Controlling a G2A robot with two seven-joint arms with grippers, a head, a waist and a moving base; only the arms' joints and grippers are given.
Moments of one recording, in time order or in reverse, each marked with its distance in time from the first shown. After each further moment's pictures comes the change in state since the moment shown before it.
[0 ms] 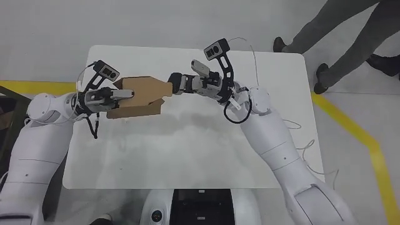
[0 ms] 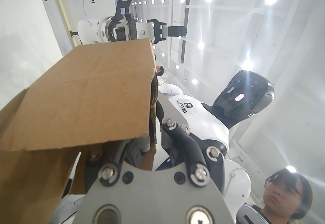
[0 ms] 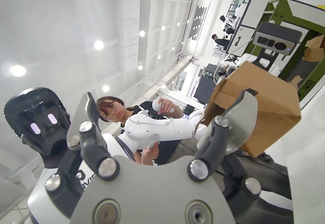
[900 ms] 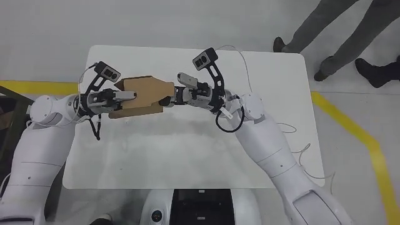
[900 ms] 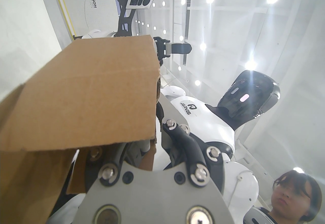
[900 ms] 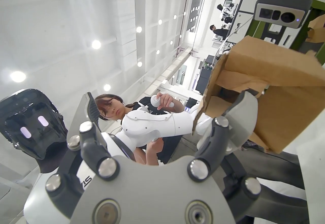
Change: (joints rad) left arm 0.023 -0.017 -0.016 -0.026 0.023 -0.006 0.007; right arm -0.024 -0.001 -0.060 -0.040 -0.027 0.033 -0.017
